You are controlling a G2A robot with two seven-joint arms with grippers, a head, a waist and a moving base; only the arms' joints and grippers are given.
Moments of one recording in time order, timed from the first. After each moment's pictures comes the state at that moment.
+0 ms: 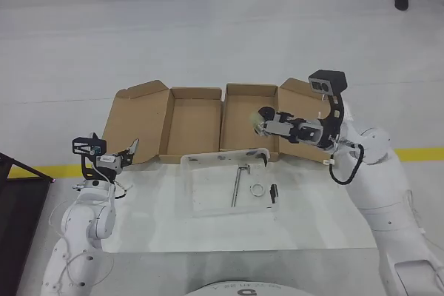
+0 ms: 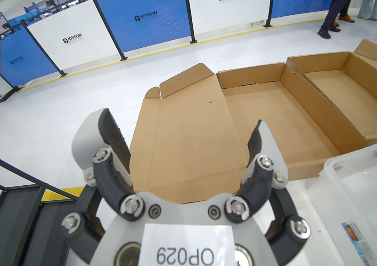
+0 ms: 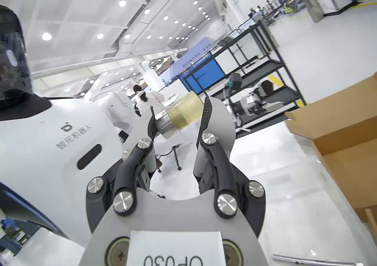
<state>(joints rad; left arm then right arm) 1.73 -1.15 -1.60 -1.80 1.33 0.00 0.00 -1.15 -1.14 1.35 -1.60 0.50 -0.68 1.14</state>
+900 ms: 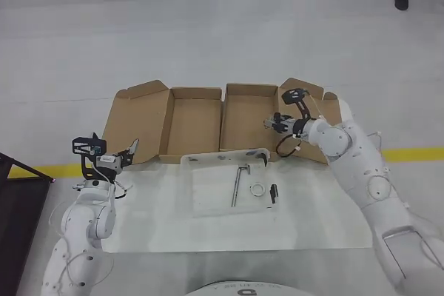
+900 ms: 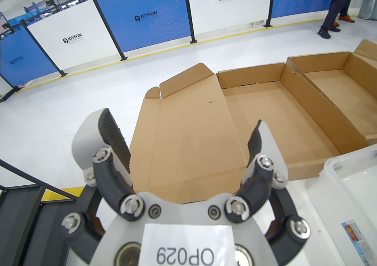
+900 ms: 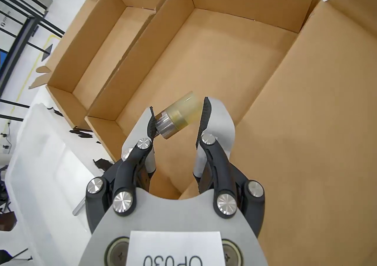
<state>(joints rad) 1.73 -1.15 -1.60 -1.80 1.33 0.00 0.00 -0.93 -1.17 1.10 -1.06 -0.64 -0.39 0.61</state>
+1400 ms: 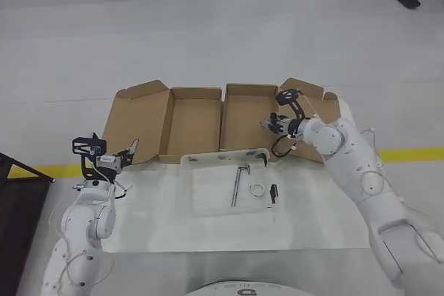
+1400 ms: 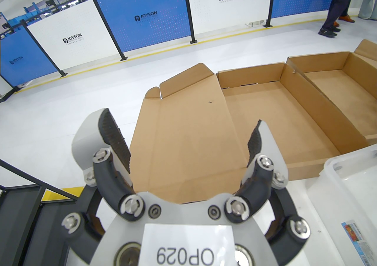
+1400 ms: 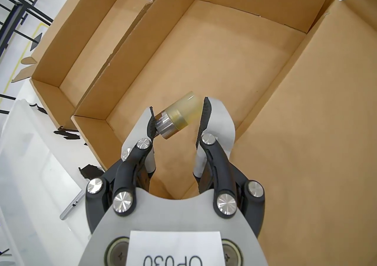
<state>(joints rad) 1.73 -1.15 -1.60 -1.80 1.33 0.00 0.00 -0.88 -1.18 1.05 -1.00 -0.66 -0.41 0.58</state>
